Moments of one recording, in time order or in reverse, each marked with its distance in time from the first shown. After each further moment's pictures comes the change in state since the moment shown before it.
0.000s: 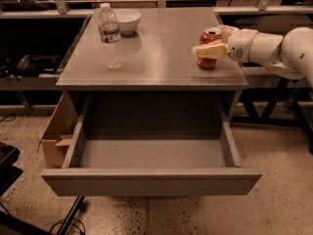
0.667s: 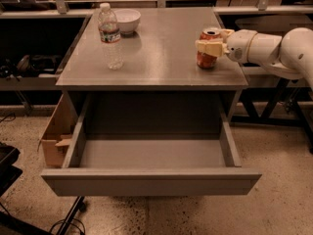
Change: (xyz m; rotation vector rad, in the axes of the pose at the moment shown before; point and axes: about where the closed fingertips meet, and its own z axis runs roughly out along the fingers) arm 0.000 0.002 0.002 -0.004 -0.002 0.001
